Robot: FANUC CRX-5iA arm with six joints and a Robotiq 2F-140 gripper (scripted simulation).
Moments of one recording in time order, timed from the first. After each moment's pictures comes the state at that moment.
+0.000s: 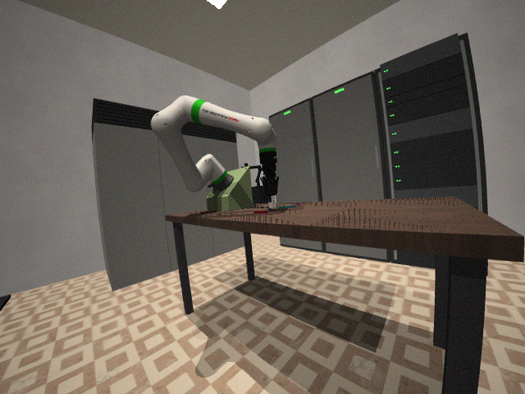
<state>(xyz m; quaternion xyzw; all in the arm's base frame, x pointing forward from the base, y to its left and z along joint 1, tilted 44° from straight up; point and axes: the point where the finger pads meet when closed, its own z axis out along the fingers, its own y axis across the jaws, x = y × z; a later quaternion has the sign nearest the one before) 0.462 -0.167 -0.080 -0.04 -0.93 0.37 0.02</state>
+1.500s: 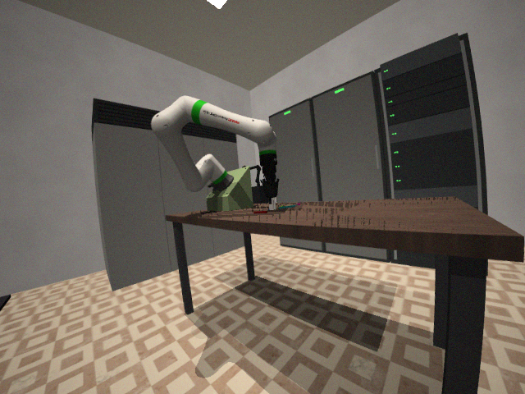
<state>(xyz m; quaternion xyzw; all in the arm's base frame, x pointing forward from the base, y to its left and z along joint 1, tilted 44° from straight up) 0.461 -0.175 -0.088 -0.04 -0.93 0.37 0.02</state>
